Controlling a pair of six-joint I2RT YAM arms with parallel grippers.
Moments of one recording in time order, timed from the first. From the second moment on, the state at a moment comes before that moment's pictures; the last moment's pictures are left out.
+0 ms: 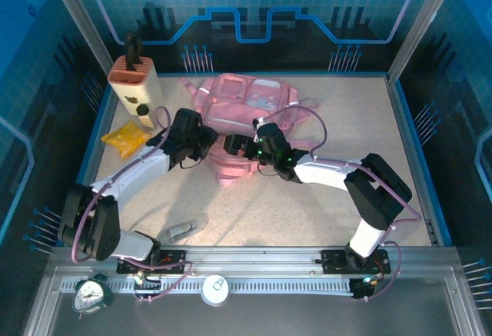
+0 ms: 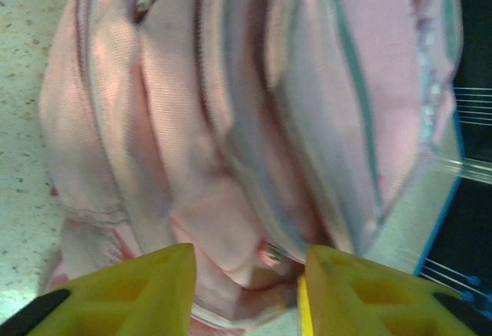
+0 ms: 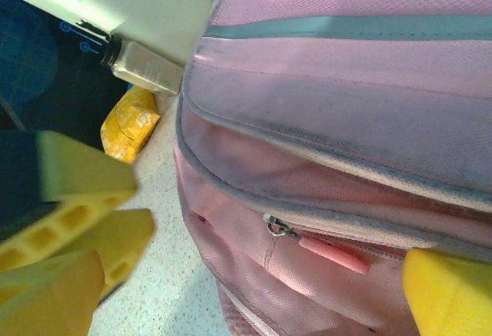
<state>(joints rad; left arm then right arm) -0.35 1.44 0.96 -0.36 0.09 -1.28 0.73 1.71 0.95 0.28 -0.09 0.83</state>
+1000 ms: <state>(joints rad) -0.36 1.65 1.08 -0.29 0.14 -1.41 0.69 1.71 0.96 0.36 -0.16 0.71</state>
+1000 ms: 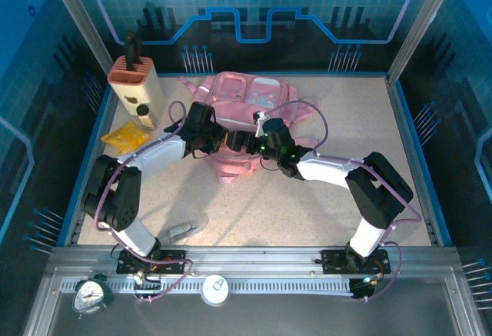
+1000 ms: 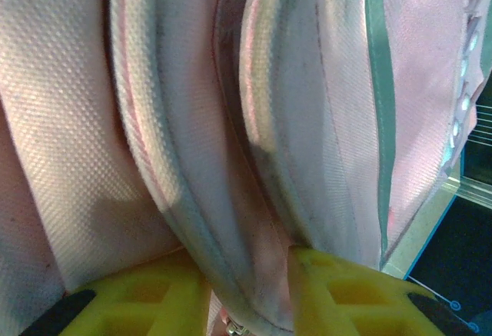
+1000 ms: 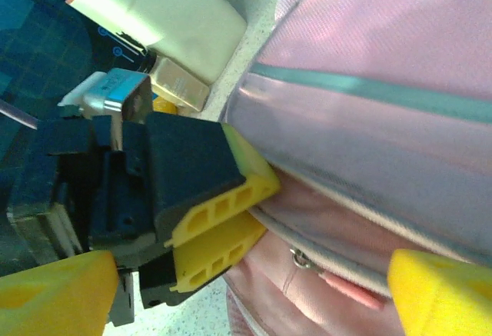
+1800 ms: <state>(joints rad) -0.36 1.70 1.15 -0.26 0.20 -1.57 0.66 1.68 0.91 0.26 -0.25 0.60</state>
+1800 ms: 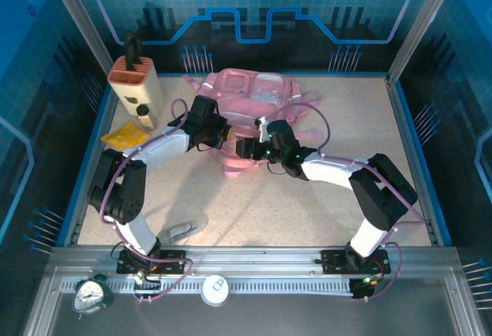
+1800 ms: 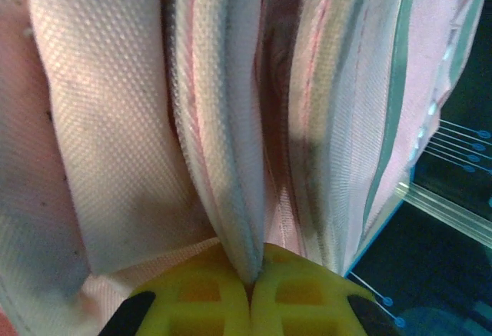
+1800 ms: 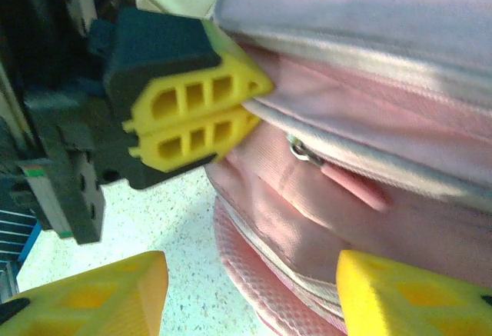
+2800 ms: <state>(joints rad) -0.42 1.59 1.15 -0.26 0.18 -1.67 0.63 1.66 0.92 0.30 -0.19 0.65</state>
